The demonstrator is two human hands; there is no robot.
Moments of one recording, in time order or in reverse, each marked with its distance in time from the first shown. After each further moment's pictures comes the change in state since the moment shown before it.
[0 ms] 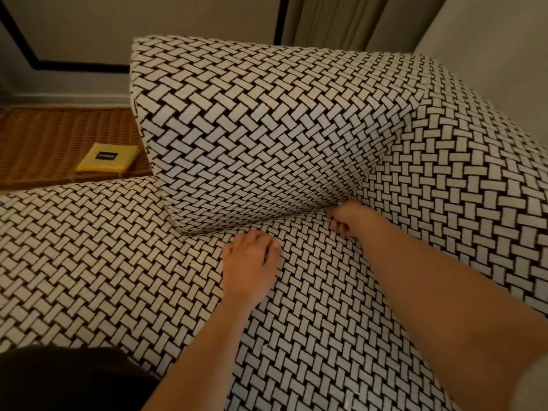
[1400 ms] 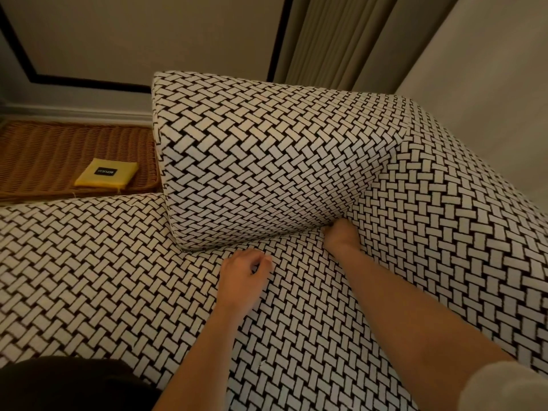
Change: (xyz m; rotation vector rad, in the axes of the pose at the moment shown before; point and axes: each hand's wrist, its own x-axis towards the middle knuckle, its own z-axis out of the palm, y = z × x) left_hand 0.006 -0.009 -0.010 -0.484 0.001 -0.041; right_hand 0.008 0.020 0.014 -0.251 0.486 -0.328
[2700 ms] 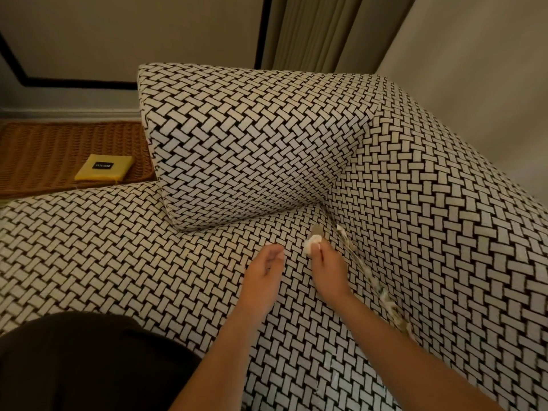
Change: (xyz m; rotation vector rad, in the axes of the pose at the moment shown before) left_hand -0.063 0.044 0.019 -0.328 -0.186 -0.192; right_hand -0.134 0.059 0.003 0.300 0.055 -0.372
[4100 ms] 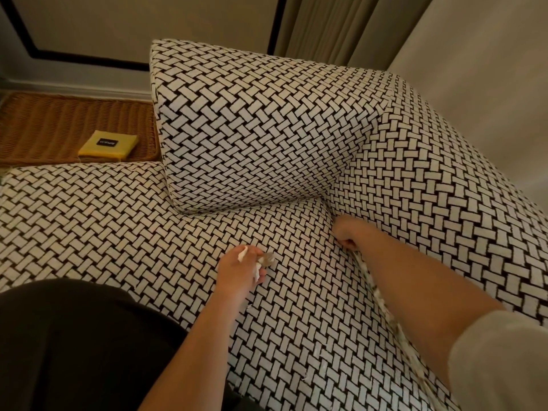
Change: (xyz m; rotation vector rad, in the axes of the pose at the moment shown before) left_hand -0.015 0.005 -0.020 -0.367 0.189 -0.309; right_hand 0.092 -0.023 -0.051 -0.731 -0.652 0.436
